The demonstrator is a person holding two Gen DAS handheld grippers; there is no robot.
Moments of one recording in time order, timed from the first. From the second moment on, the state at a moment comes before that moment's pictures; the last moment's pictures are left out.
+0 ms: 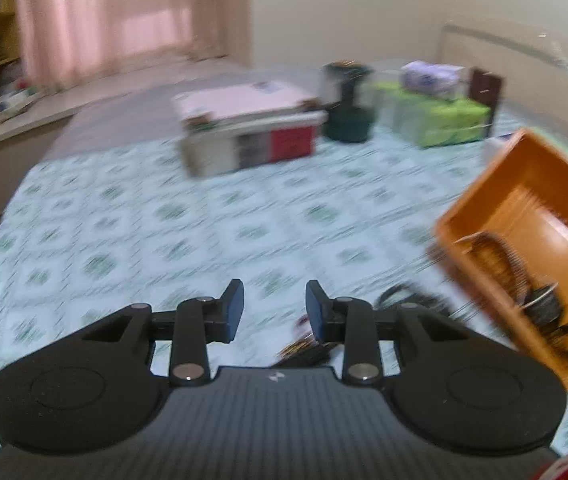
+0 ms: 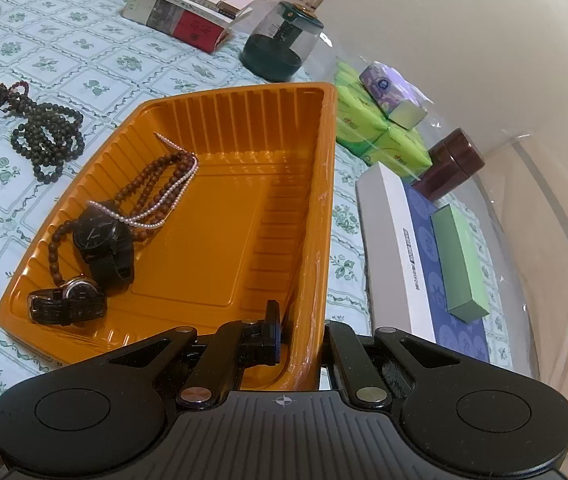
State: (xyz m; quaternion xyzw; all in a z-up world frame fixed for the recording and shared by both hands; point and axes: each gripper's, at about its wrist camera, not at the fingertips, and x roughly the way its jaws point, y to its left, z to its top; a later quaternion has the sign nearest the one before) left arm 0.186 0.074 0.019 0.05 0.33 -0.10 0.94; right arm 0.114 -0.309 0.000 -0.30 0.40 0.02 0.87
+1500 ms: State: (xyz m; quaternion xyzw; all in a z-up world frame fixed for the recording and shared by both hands) left arm 0.163 0.034 -0.071 -0.02 0.32 0.04 0.95; right arm 0.114 -0.313 -0.002 -0.29 0.41 0.02 0.87
